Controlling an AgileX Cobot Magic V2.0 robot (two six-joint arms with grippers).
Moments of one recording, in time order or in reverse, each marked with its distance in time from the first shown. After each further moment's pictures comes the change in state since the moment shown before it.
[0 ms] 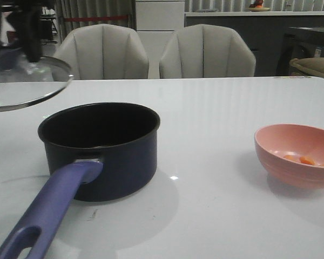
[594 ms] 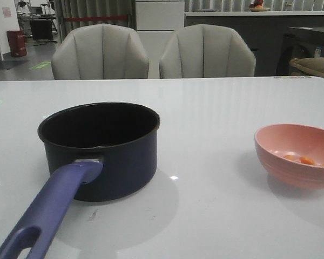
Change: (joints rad) left arm 0.347 -0.073 0.457 -0.168 -0.308 0.262; right arm 0.000 0.000 0.000 0.000 0.000 0.000
